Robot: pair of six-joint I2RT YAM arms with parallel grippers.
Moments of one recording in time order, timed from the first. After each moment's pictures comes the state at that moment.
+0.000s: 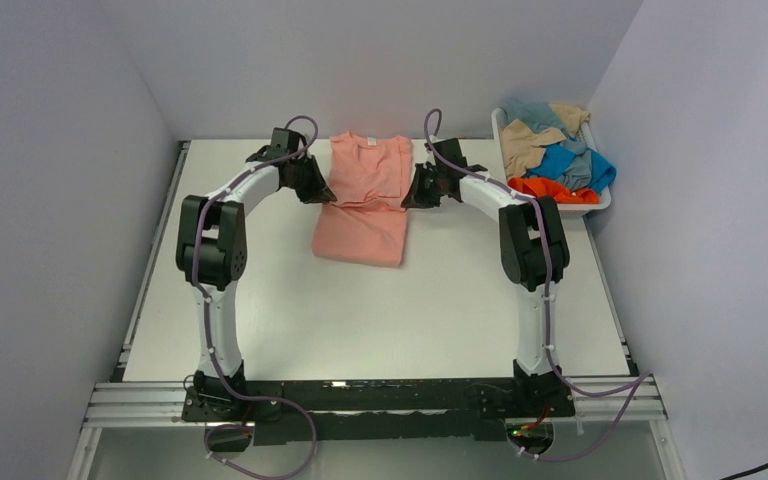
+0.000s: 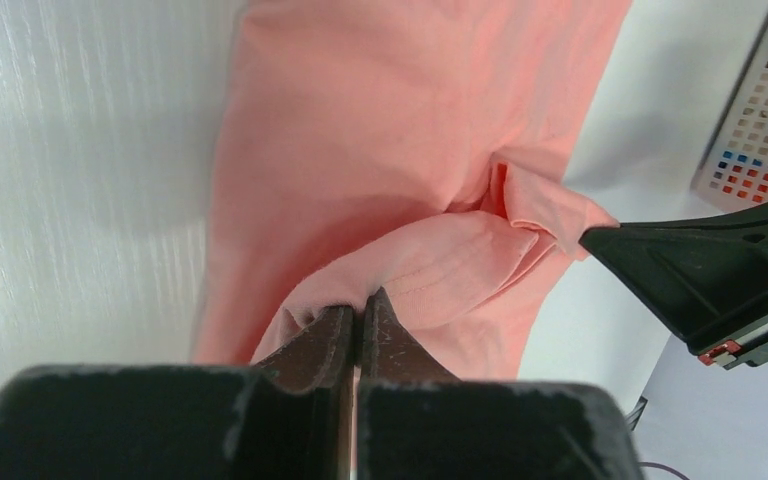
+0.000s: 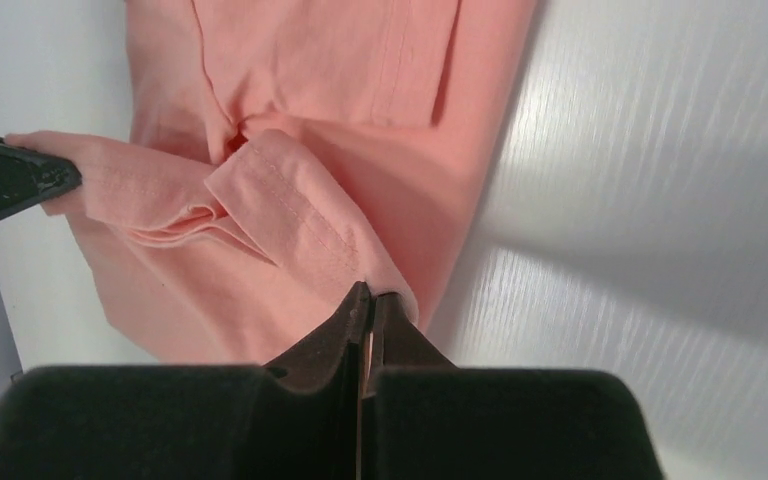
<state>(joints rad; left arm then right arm) -0.20 2.13 1.67 -0.46 0.40 -0.61 0.32 2.15 1.61 -0.31 -0.36 0.50</state>
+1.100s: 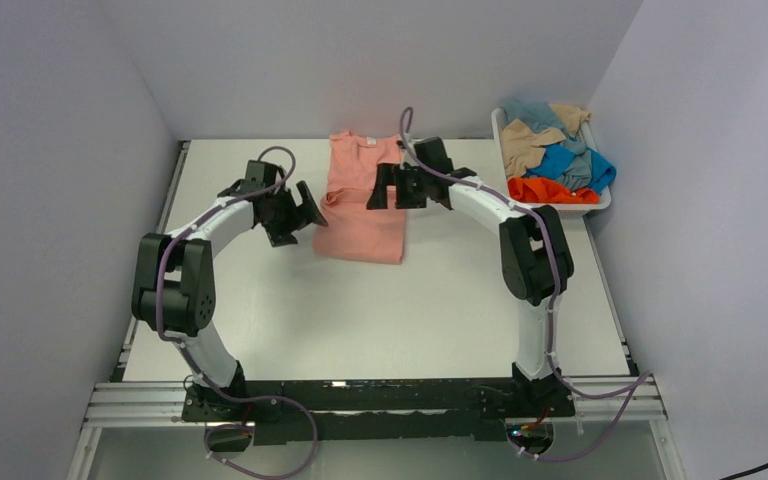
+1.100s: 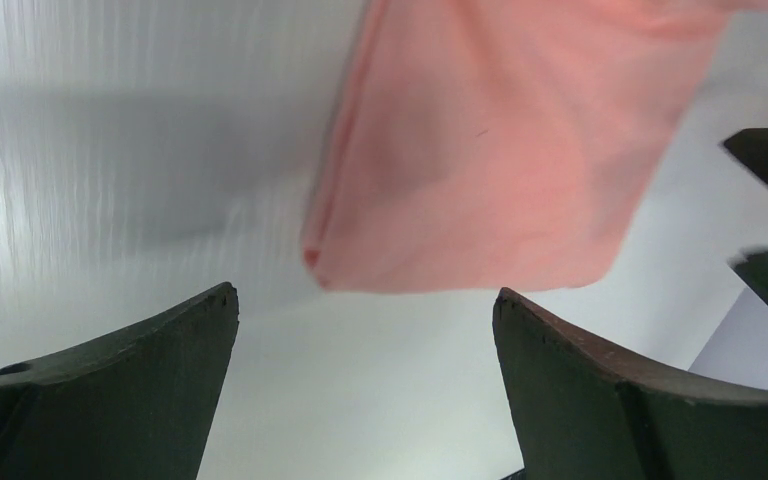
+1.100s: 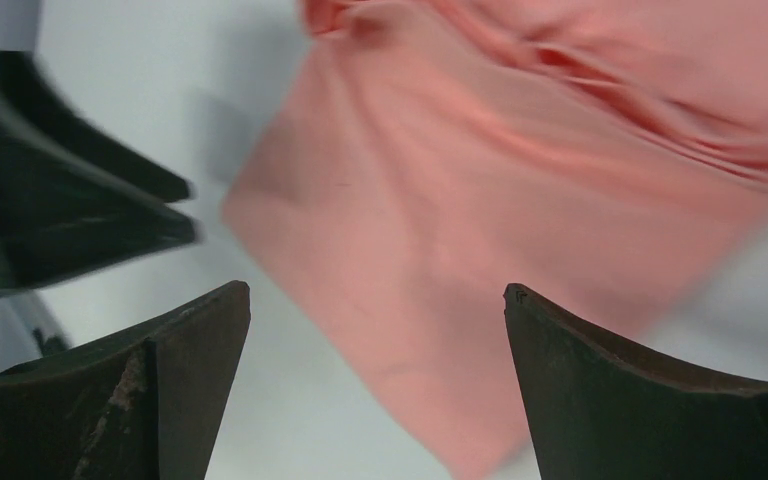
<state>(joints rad) -0.16 1.73 1.14 -0.42 0.32 -0.62 0.46 2.05 1.57 -0.24 -0.46 0.36</state>
